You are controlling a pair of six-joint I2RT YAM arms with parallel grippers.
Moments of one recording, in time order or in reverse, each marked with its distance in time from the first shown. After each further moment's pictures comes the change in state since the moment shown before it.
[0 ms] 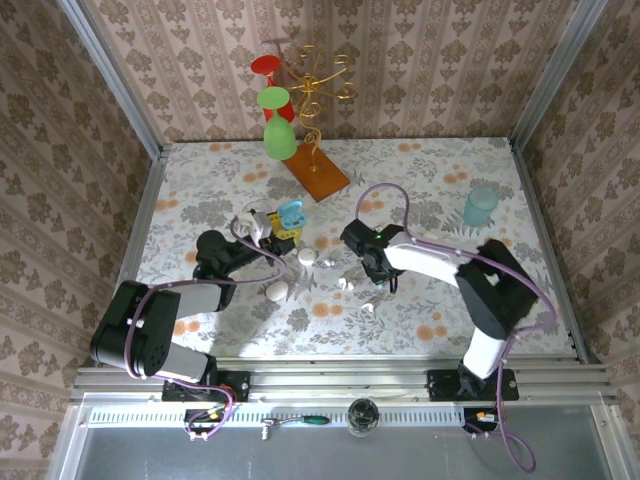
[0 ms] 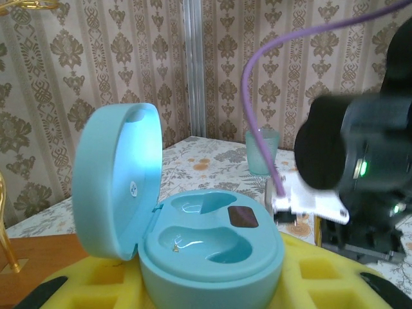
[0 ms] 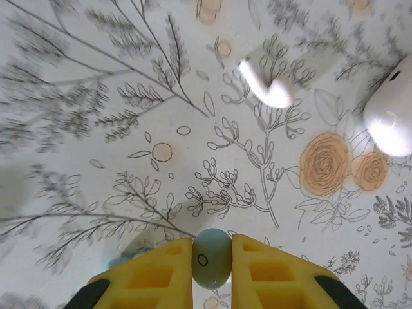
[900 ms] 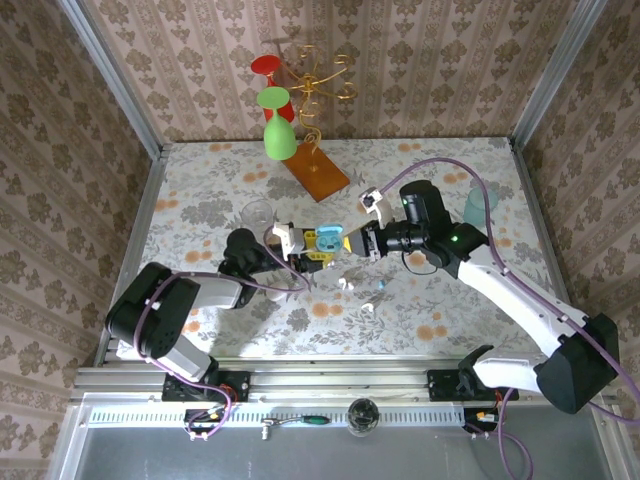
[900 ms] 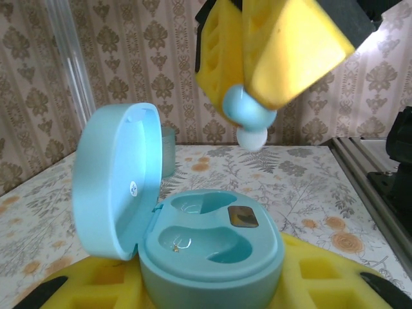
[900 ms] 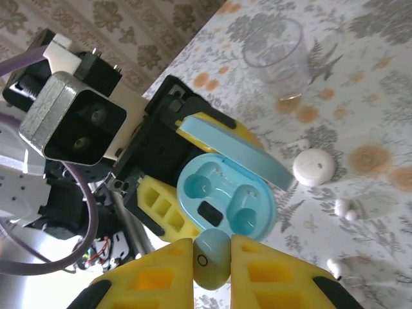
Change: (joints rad) left arm -0.204 0.125 0.087 0.000 0.144 0.060; right arm -0.153 -0.446 -0.048 0.390 -1.029 -0.105
